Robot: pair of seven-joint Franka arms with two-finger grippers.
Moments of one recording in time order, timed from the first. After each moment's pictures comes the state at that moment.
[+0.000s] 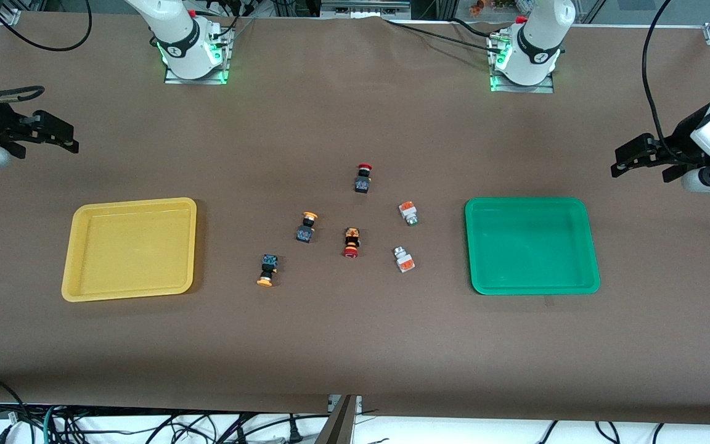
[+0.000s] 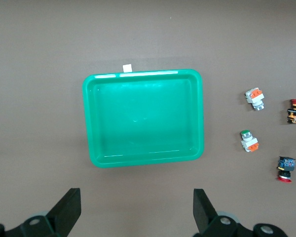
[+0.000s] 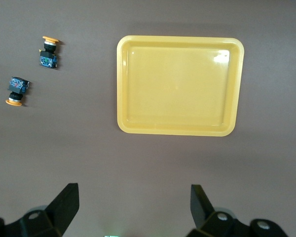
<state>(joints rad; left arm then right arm) 0.04 0.07 -0.05 -1.56 -0.08 1.61 0.02 0.00 0.03 -0.01 -1.60 0.01 1.55 -0.11</state>
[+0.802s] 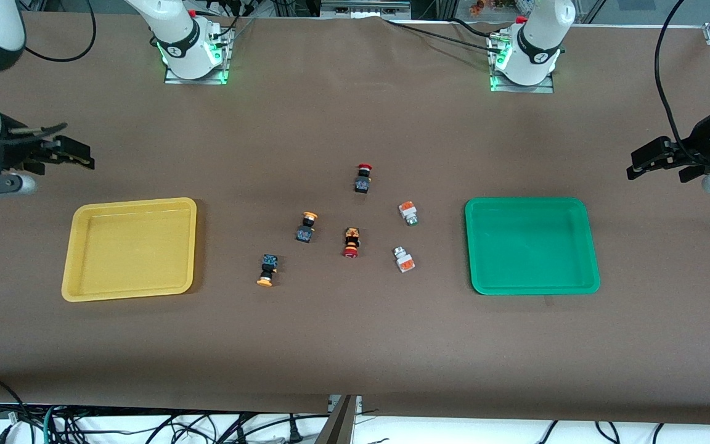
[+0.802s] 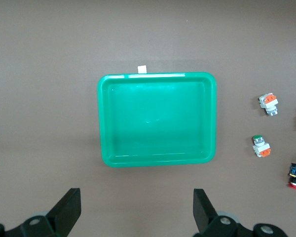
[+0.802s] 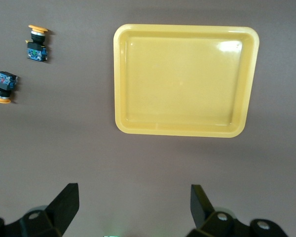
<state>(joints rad) 0.06 0.08 -0.05 -1.56 -0.05 1.61 0.02 0.00 0.14 0.00 -1.60 0.01 1.59 -0.11</state>
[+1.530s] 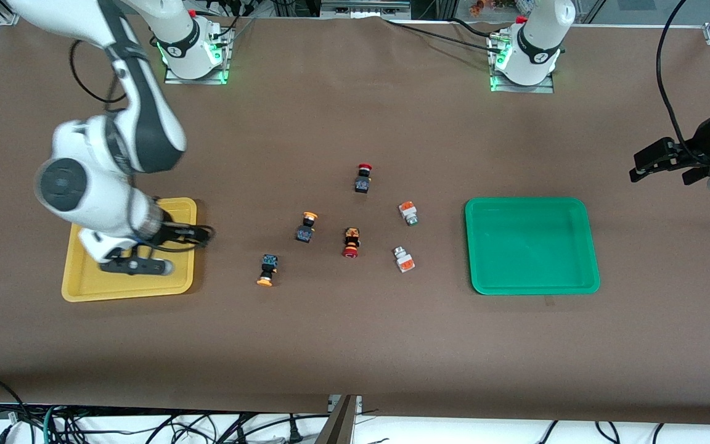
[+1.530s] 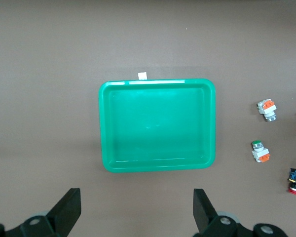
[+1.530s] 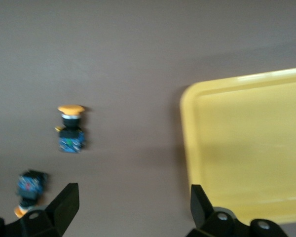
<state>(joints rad) 0.06 0.08 -0.04 -1.54 -0.05 1.63 0.02 0.27 0.48 0.01 -1.60 0.02 2.08 0.35</state>
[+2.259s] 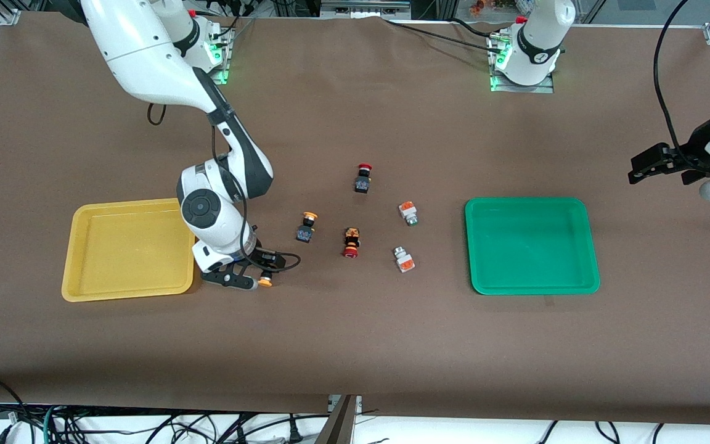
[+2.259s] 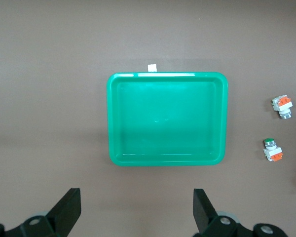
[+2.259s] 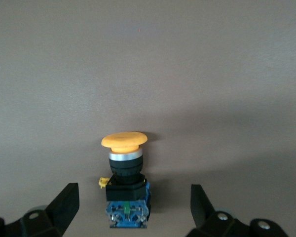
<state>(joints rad) 0.06 0.10 -0.06 -1.54 -0.01 1.60 -0.02 0.40 0.75 0.01 -1.60 0.02 2.47 0.59</state>
